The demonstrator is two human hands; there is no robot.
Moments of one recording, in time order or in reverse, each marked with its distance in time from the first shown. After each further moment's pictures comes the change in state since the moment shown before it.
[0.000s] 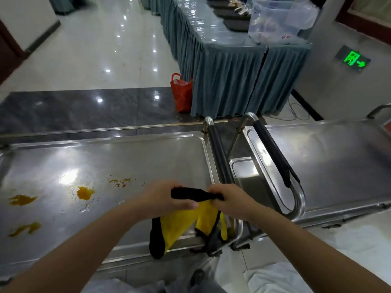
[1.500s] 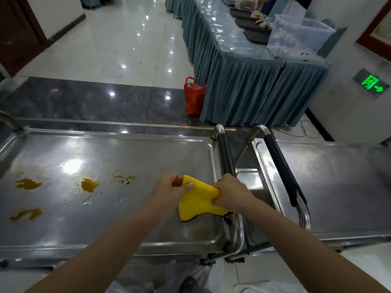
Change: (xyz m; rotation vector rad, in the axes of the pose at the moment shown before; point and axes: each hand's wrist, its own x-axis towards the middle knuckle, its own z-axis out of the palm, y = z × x) left_hand 0.020 -0.006 0.022 -0.564 0.482 -0.125; right_hand 0.047 -0.024 -0.019 -0.615 -0.114 0.233
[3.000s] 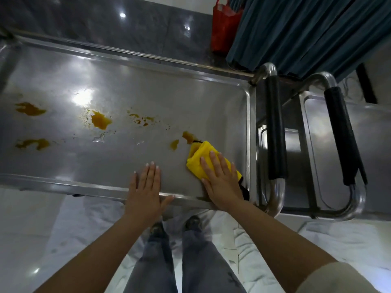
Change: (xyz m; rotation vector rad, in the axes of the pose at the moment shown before) left_hand -0.035 -0.214 -0.030 1.177 -0.165 -0.055; right_hand 0.060 -0.018 0.202 -0.096 0.142 -0.218
